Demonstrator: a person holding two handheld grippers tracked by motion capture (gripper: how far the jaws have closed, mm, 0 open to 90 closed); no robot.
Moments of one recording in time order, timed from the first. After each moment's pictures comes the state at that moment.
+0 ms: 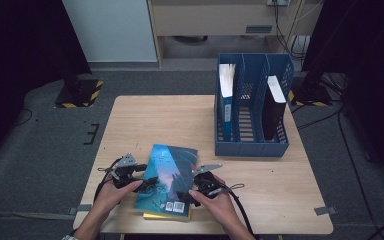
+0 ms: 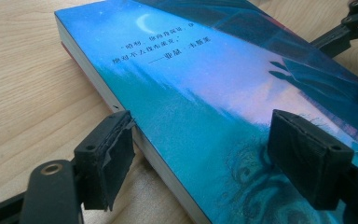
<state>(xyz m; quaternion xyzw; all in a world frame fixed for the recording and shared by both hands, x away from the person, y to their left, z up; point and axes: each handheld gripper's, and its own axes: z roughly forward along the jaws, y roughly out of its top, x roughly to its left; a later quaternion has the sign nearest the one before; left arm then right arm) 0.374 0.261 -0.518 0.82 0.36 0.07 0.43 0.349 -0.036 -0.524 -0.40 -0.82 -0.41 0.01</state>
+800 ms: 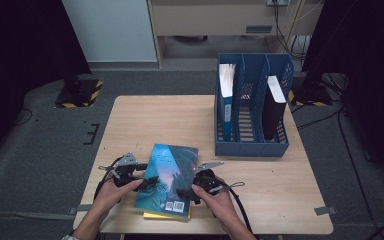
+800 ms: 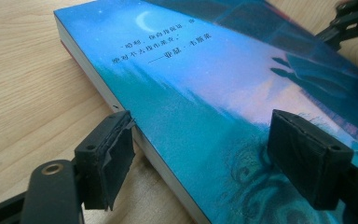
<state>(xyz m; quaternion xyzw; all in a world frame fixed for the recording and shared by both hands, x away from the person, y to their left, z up) 0.377 0.260 -0.516 0.83 0.35 0.07 0.43 0.358 -0.039 -0.527 -0.40 -0.81 -0.43 0.04</state>
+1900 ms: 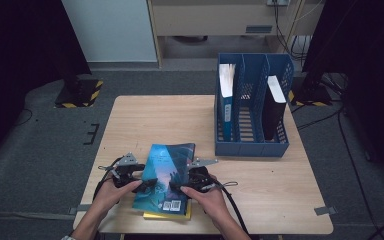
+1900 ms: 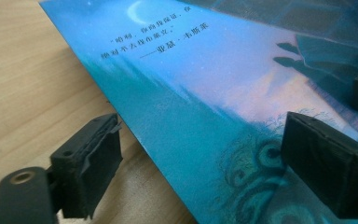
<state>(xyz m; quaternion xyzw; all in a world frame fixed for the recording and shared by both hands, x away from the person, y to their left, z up) 0.379 0.261 -0.518 0.83 0.36 0.06 0.42 0.363 -0.017 -0.522 -0.41 -0.79 -0.46 0.02</state>
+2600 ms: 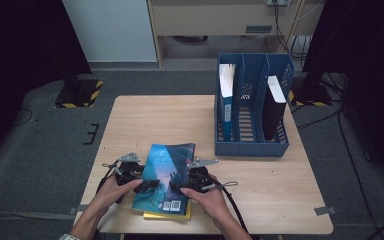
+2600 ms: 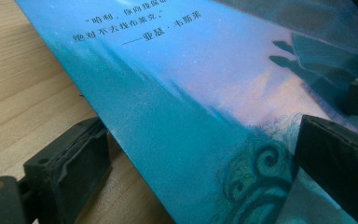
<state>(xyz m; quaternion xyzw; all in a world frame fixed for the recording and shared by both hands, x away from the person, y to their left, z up) 0.391 0.259 -0.526 0.83 0.37 -0.01 0.42 0.363 -0.017 -0.523 -0.40 -0.79 -0.46 0.02</state>
